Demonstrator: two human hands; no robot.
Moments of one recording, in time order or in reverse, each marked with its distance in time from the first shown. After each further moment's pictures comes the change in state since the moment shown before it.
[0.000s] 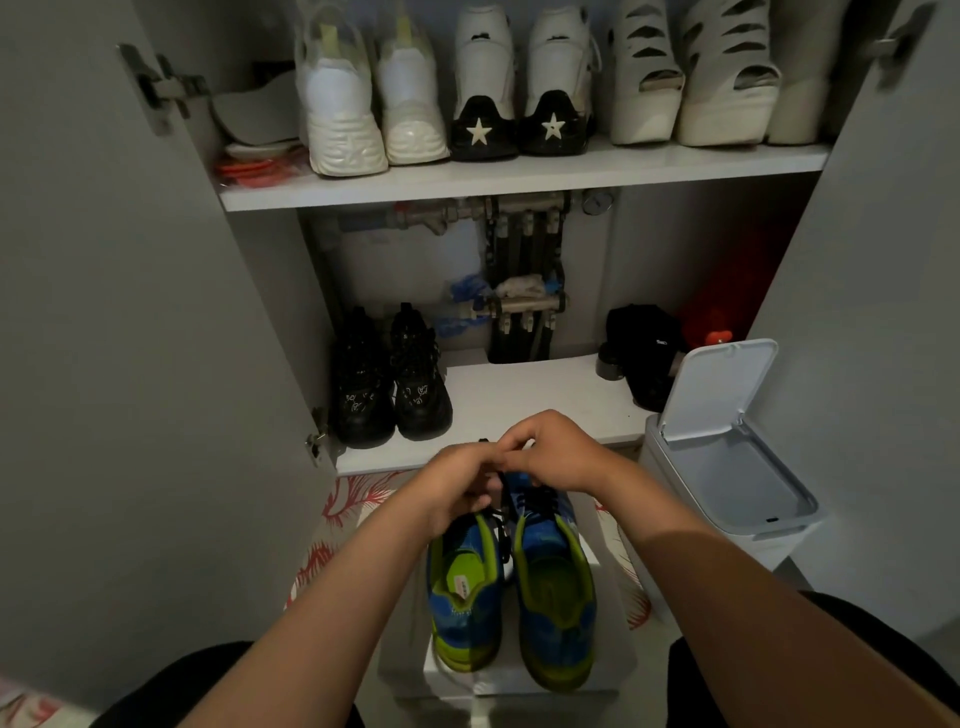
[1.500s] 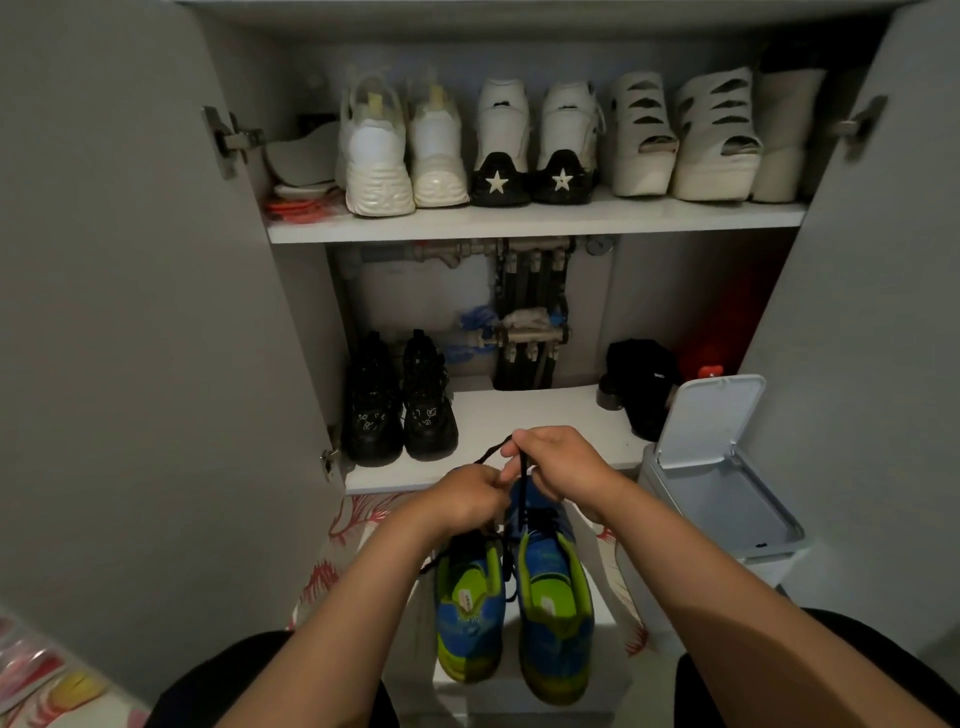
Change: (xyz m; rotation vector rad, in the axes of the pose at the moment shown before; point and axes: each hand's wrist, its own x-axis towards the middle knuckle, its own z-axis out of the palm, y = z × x) left_hand -0.024 0.007 -0.005 0.723 -0.007 0.206; right_hand -0.024 -0.036 0.003 0.404 0.140 0.144
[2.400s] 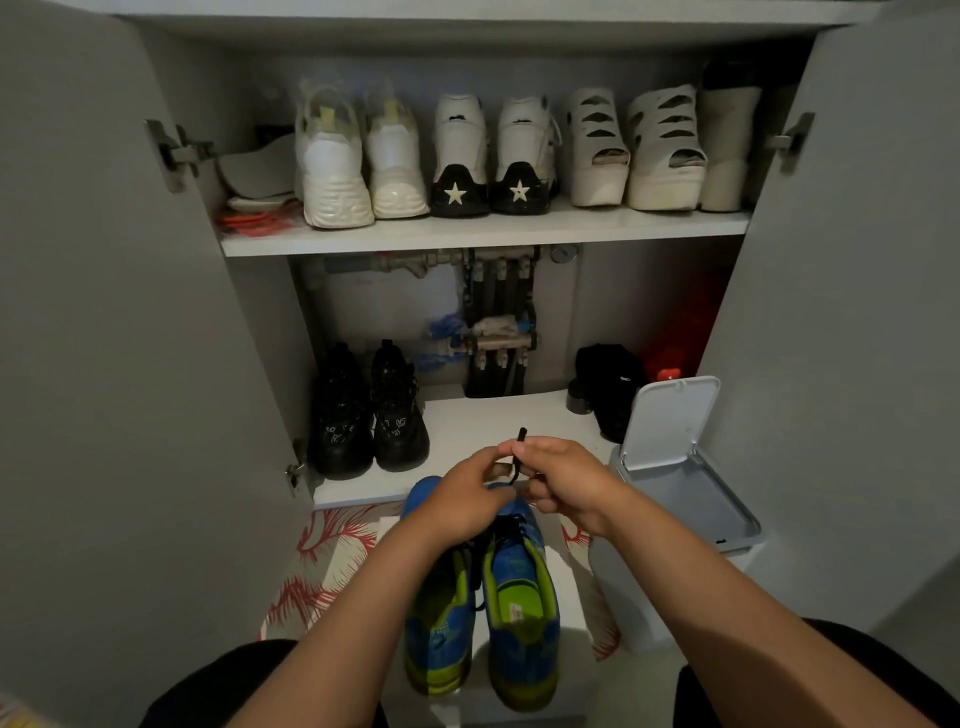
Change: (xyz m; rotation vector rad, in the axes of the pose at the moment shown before) left_hand 0.019 0.015 0.030 -0.155 0.061 0.219; right_hand -0.018 0.011 -0.037 0.226 0.029 0.120
